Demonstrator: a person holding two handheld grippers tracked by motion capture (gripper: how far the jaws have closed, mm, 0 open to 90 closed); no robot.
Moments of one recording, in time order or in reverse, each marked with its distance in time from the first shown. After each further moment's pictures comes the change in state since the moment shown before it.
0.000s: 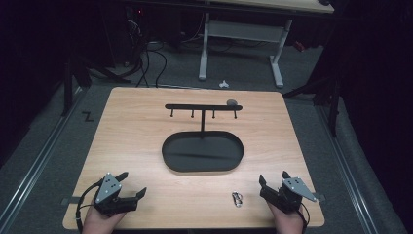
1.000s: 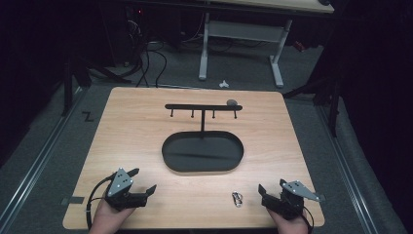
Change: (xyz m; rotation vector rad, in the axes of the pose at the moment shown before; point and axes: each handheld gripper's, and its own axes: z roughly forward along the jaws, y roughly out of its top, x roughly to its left) left arm -0.008 0.012 0.023 0.003 -0.059 0.028; right arm -0.003 -0.005 -0.012 0.159 0.108 -0.009
